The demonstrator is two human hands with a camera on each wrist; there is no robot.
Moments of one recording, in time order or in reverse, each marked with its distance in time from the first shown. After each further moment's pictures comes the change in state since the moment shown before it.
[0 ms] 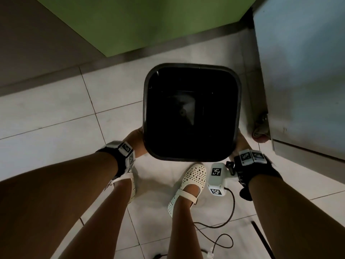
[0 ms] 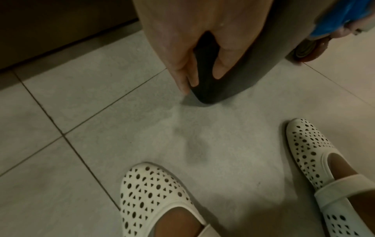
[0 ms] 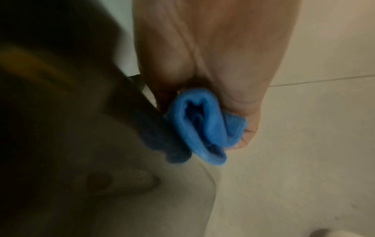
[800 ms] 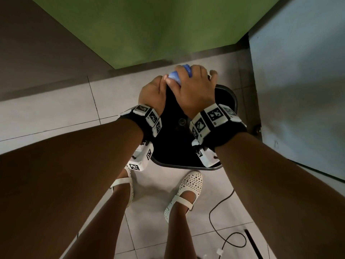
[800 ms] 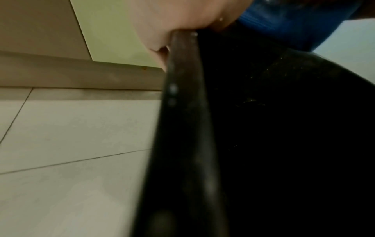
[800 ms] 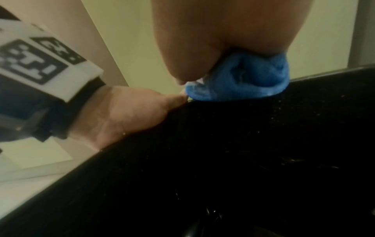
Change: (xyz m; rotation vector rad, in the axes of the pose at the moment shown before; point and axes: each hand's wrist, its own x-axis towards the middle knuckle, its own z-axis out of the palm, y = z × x) left_hand 0.028 0.116 -0.040 -0.061 0.515 0.539; right_hand 0.005 -0.119 0.170 -1.428 0.404 -0.994
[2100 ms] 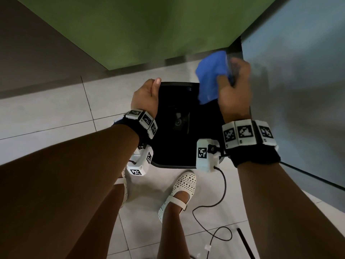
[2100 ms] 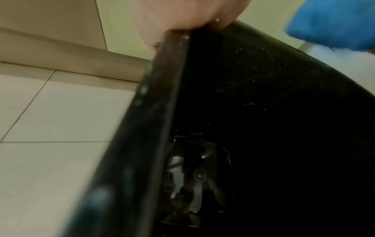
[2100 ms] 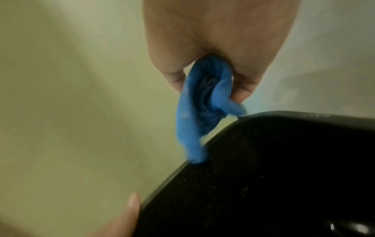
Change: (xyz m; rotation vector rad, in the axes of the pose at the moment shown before) left_hand -0.002 -0.003 0.004 -0.020 0.034 -0.070; right_hand -0.014 0.068 -0.062 0.878 0.110 0.474
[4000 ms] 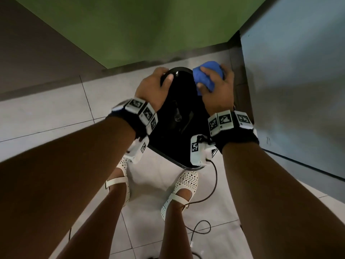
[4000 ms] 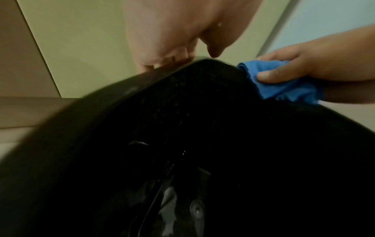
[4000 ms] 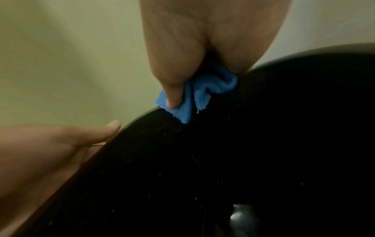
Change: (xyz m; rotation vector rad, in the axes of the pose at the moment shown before) left_hand 0.001 0.031 -0.004 0.241 -0.206 0.096; right_hand 0.007 0.033 0.024 -0.402 -0.208 -0.133
